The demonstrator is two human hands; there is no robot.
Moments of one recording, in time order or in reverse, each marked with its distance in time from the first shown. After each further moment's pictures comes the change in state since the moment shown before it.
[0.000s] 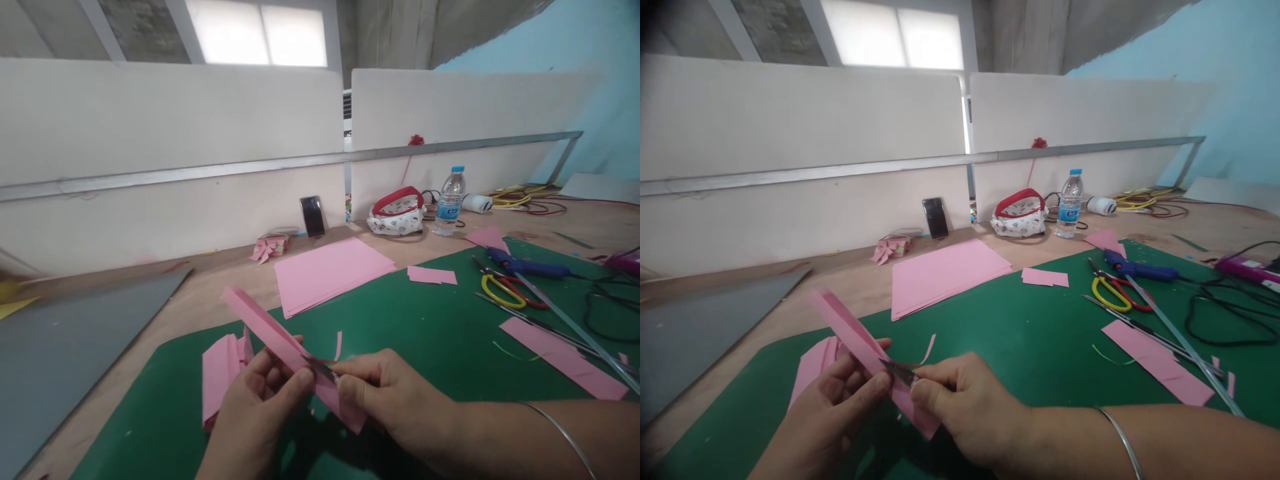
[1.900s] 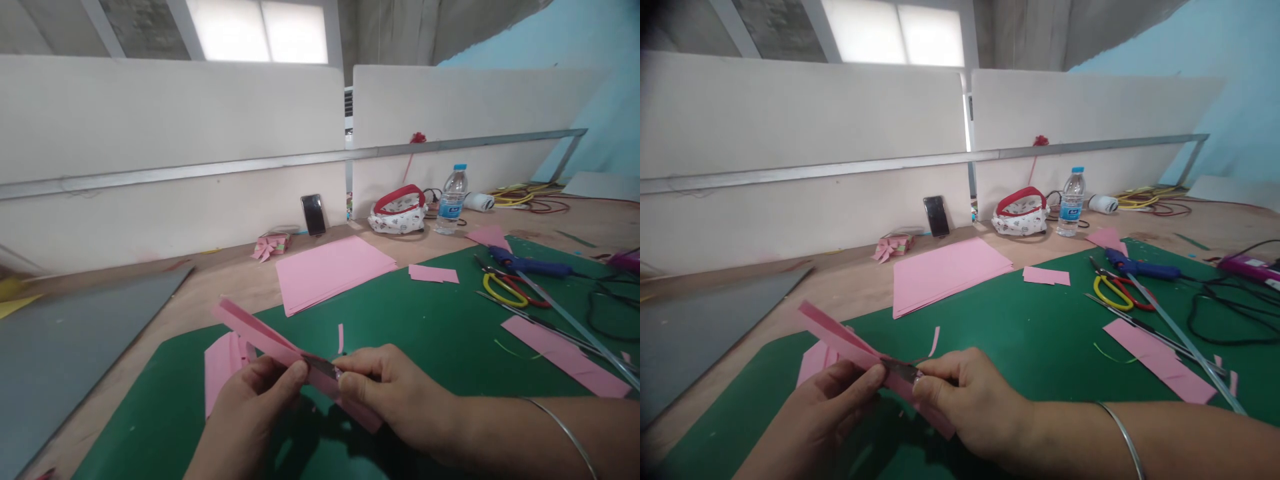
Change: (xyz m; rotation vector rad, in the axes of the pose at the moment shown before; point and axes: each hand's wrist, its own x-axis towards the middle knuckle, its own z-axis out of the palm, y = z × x) left_hand 0.007 -0.002 -0.016 0.134 -0.121 -0.104; right_hand 0.002 0.002 -0.006 -0.132 0.002 -0.041
